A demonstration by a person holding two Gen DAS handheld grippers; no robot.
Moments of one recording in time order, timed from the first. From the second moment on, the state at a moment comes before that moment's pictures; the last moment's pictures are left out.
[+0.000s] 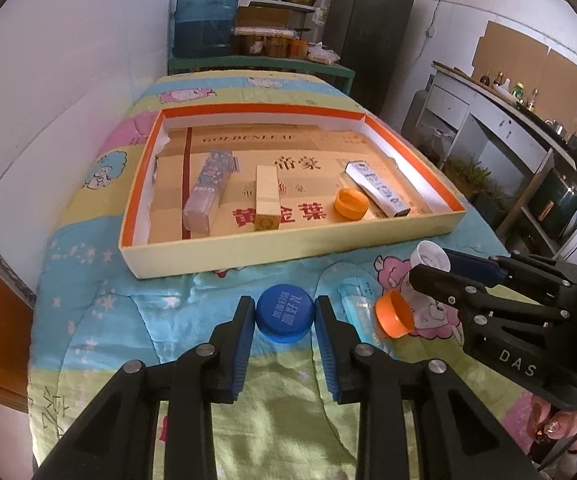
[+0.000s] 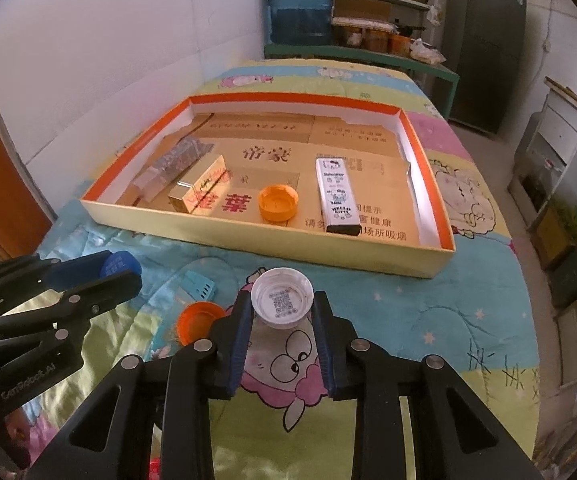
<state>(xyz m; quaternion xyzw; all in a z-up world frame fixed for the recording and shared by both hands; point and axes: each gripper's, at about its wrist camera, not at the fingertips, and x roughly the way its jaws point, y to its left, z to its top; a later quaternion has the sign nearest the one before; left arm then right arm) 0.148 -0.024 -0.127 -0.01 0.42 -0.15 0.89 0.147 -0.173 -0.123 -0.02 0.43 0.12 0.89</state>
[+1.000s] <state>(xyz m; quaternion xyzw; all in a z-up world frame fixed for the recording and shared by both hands) 0.213 -0.042 -0.067 0.00 0.37 -0.16 0.91 0.192 -0.181 -0.068 -0.02 0.39 0.12 0.91</state>
